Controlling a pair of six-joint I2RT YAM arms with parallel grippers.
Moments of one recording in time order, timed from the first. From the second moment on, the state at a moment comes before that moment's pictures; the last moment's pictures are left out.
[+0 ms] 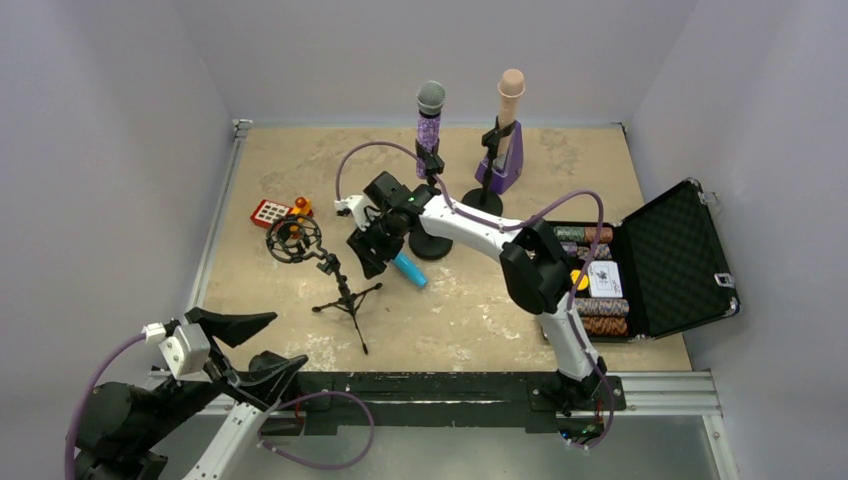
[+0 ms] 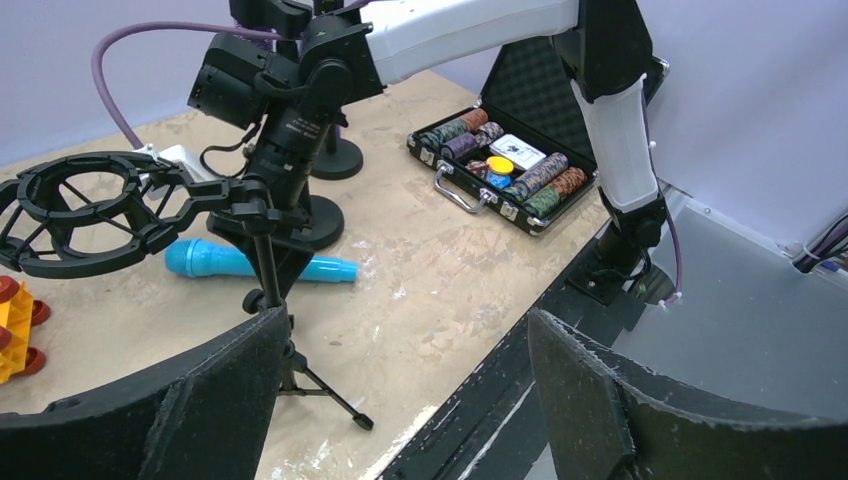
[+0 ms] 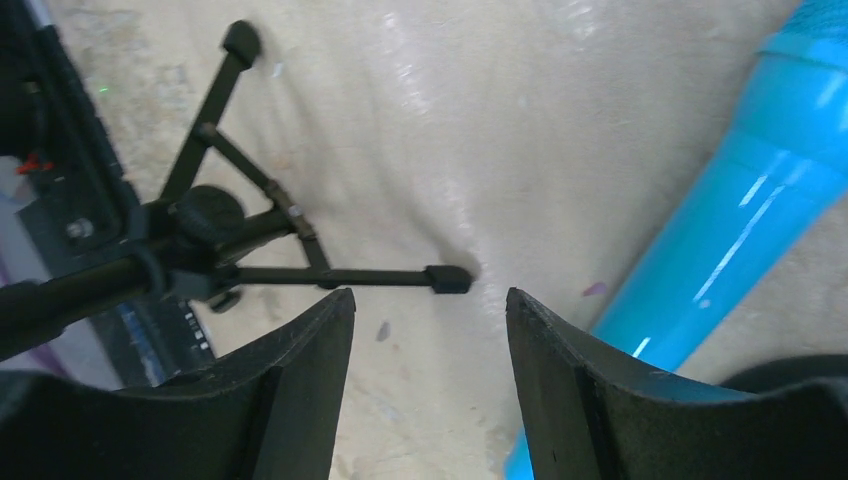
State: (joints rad) left arm -0.41 0.09 1.15 -1.03 0.43 -0.18; right arm 0.87 2.20 1.87 -0.72 -0.41 -0.08
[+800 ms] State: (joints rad) left arm -0.41 0.09 1.16 -1.03 0.43 -0.18; right arm 0.87 2.00 1.59 -0.68 -0.63 -0.16
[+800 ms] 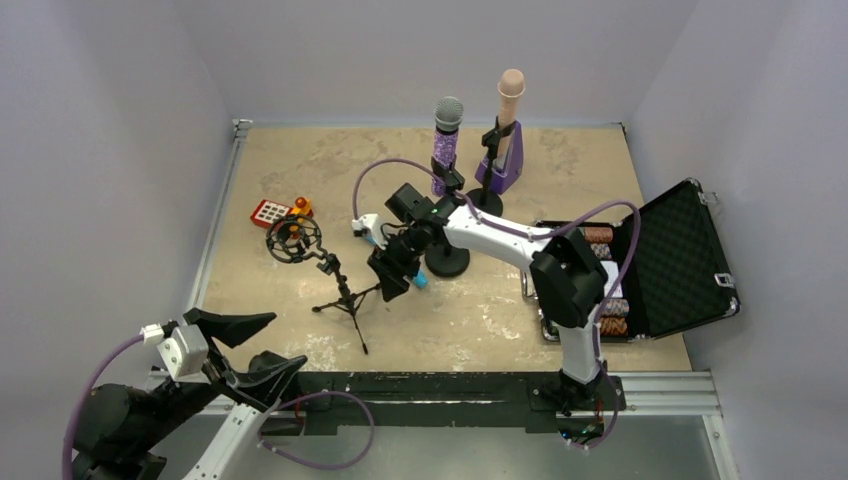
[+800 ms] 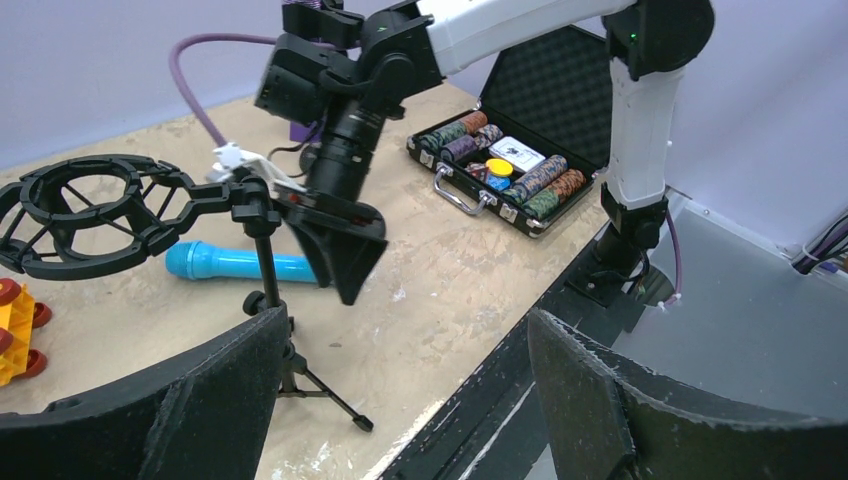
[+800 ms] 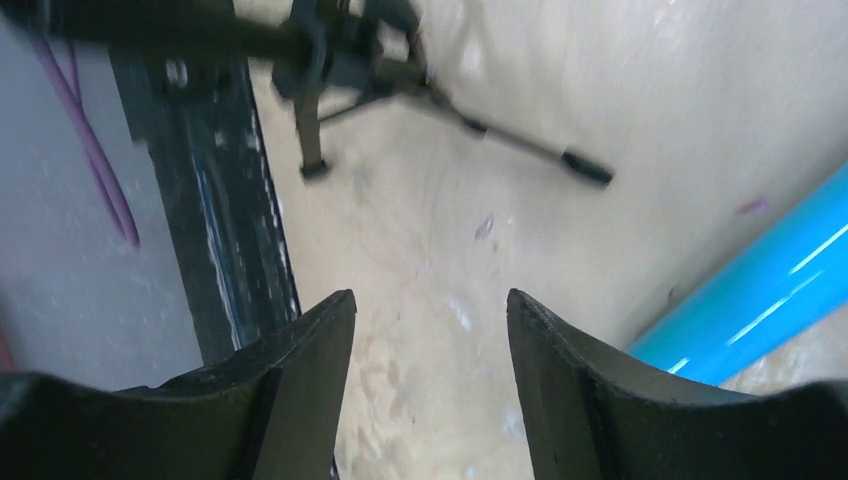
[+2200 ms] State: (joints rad) left arm -0.41 0.09 1.14 -0.95 0.46 -0.23; right arm 0.87 1.50 1.03 -0.58 -0.39 -0.92
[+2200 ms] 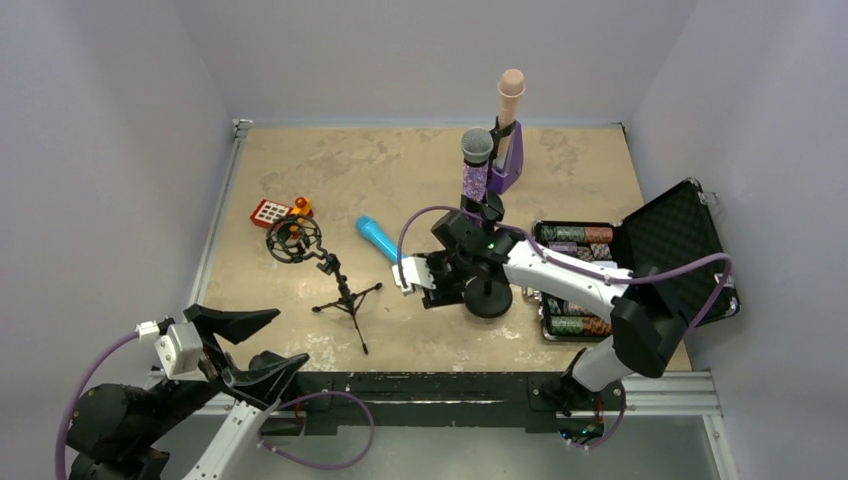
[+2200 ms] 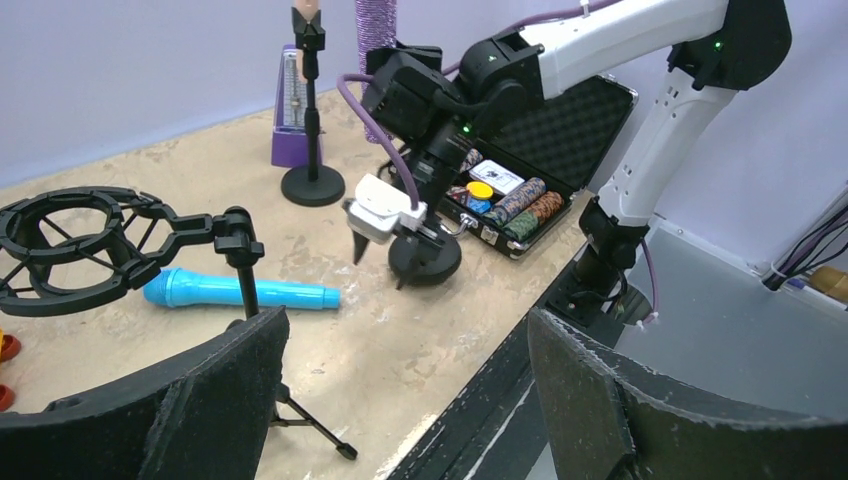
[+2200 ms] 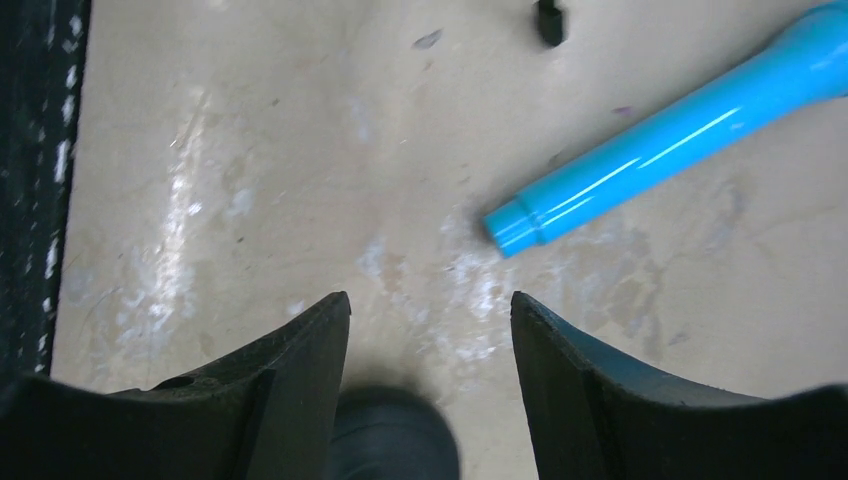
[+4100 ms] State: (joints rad) left arm -0.41 0.09 1.10 -0.91 0.48 -0.27; right arm 0.86 1.67 1.11 -0.32 -0.43 -0.84
